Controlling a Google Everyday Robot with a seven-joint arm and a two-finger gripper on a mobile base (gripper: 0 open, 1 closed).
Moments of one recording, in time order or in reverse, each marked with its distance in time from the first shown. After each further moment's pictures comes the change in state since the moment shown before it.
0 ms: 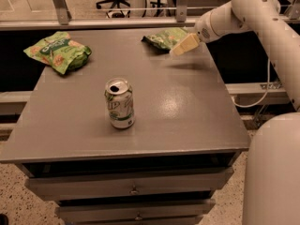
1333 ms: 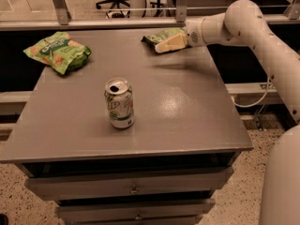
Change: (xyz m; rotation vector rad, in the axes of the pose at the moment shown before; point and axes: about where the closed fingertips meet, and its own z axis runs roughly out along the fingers) arm -0.032 0.023 0.025 -0.019 -0.223 0.175
